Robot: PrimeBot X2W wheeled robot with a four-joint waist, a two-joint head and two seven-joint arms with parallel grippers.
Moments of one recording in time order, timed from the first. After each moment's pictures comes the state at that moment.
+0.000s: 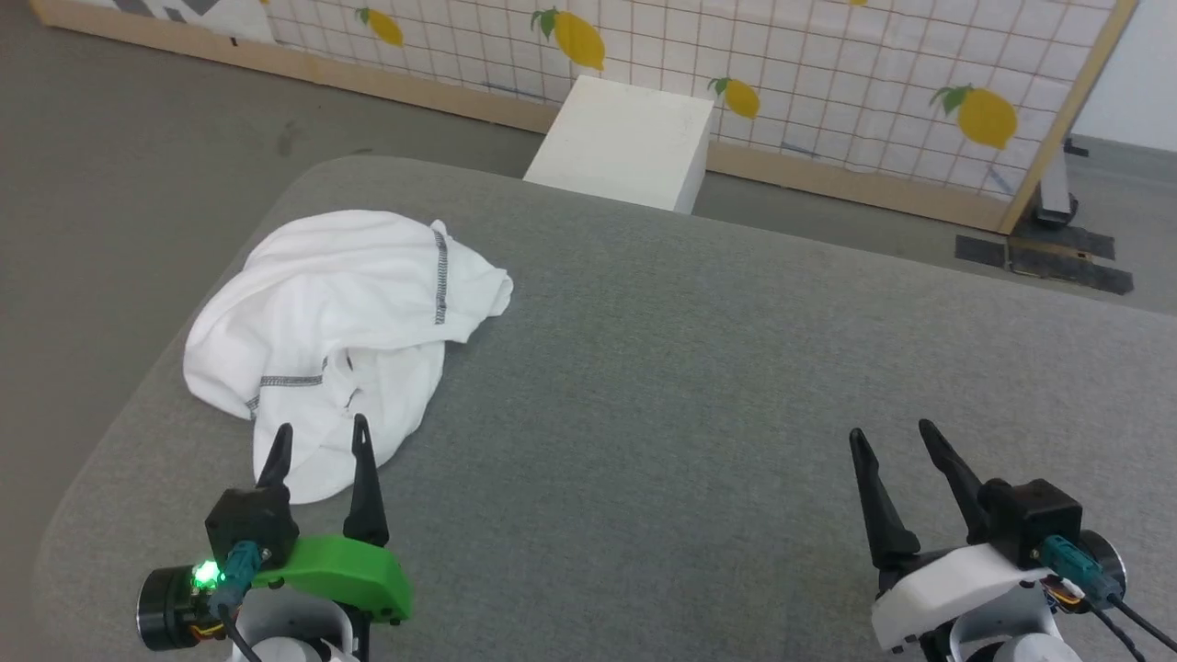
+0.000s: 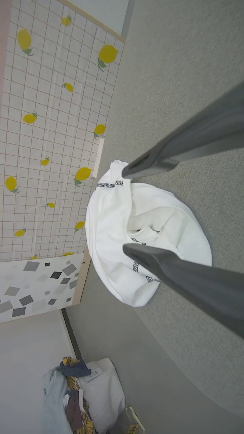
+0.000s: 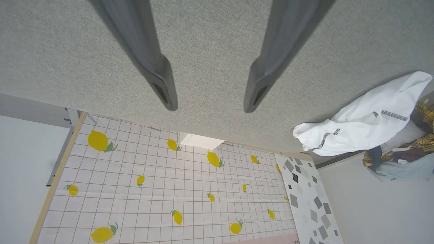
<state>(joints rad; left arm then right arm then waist) -0.01 0.06 -0.01 0.06 -0.11 0.06 -0.13 0.00 -0.05 0.03 0.12 0.12 0.13 -0.12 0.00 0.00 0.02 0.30</state>
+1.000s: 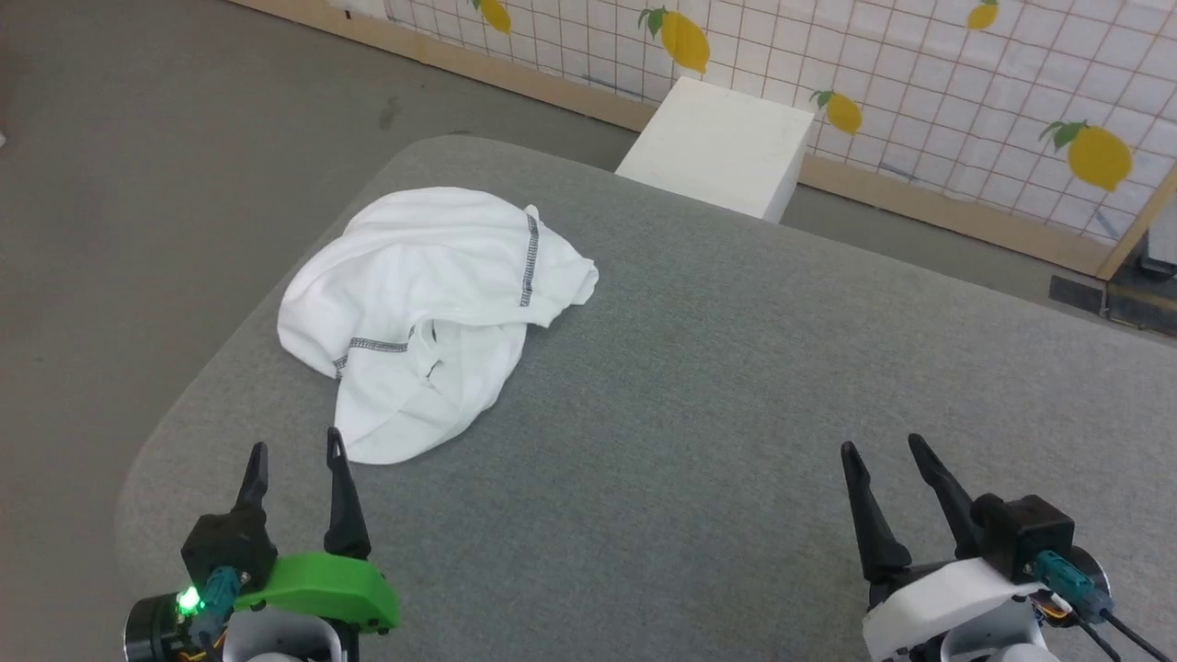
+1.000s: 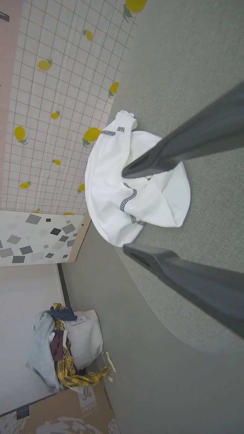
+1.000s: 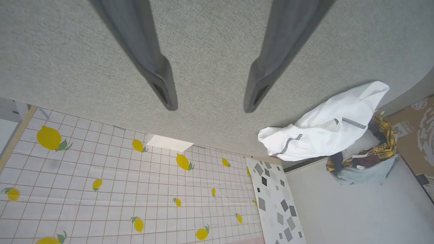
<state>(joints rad) 0.01 0.06 0.01 0.09 -0.16 0.11 -0.19 0.01 -0.05 0.05 0.17 0.15 0.13 -0.18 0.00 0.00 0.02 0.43</state>
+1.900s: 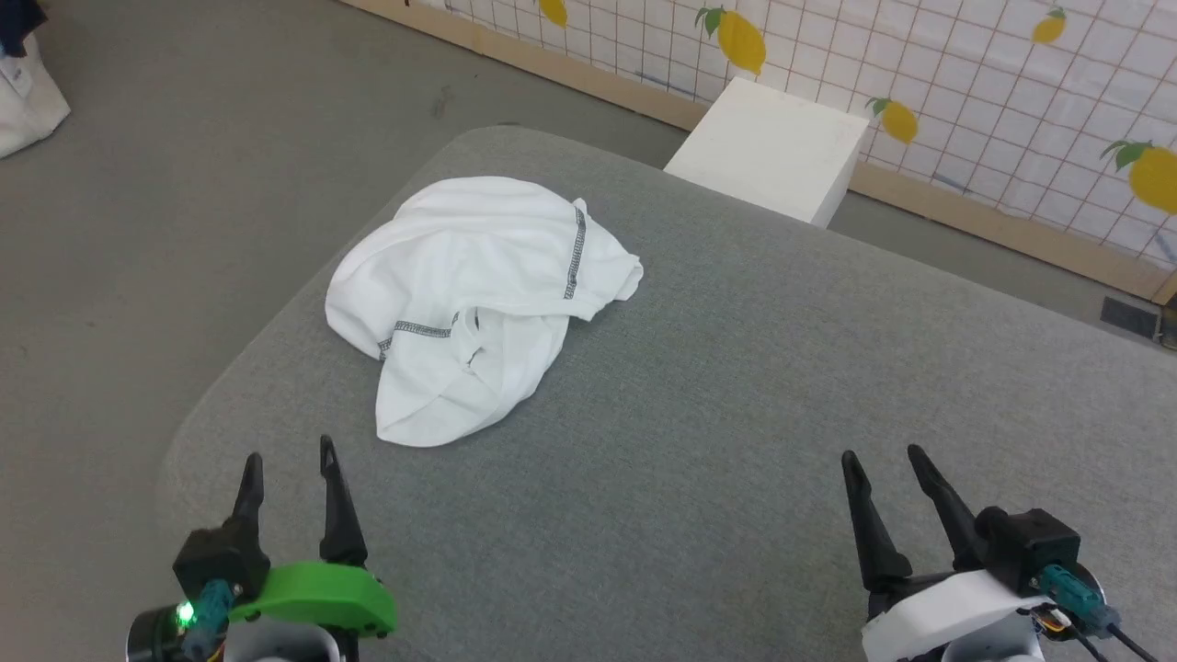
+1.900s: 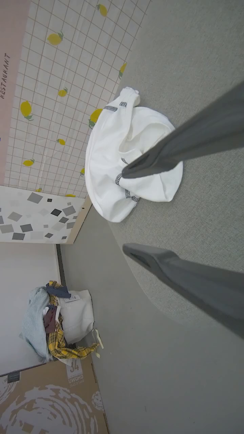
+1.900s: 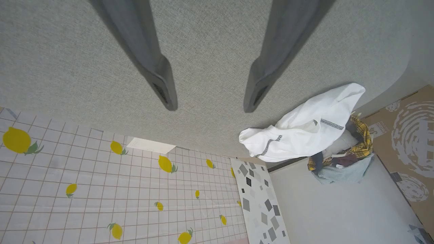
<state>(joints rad) 0.01 0.06 0.00 0.12 -0.20 0.12 -0.25 0.02 -0.05 0.06 0.18 0.19 0.13 -0.20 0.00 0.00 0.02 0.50</state>
